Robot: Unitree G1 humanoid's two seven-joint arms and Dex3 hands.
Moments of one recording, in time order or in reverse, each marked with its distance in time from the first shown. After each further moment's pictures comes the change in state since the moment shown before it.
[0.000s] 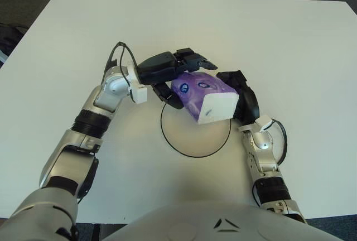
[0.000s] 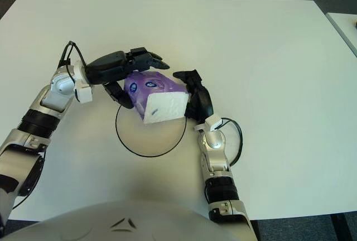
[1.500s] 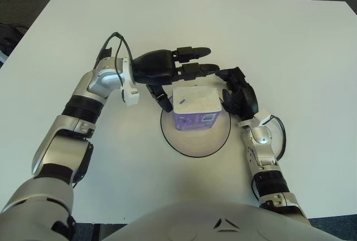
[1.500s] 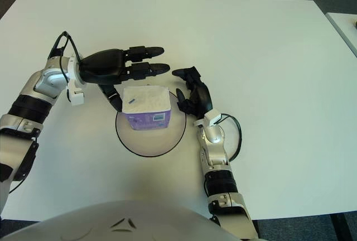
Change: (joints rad) left arm -0.133 0.046 -0.003 0.181 0.131 -0.307 0.039; right arm -0.052 0.003 -0.013 0.050 0.003 0.002 0.008
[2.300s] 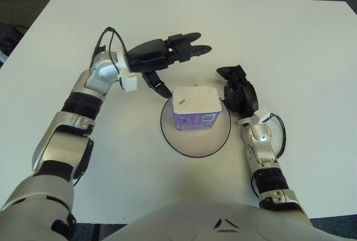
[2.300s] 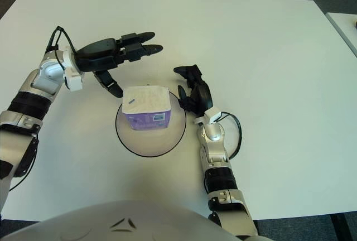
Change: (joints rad) left arm -0.026 0.005 0.009 0.053 -0.220 0.169 -0.061; right arm -0.040 -0.009 -0.011 0.037 -0.002 0.000 -0.018
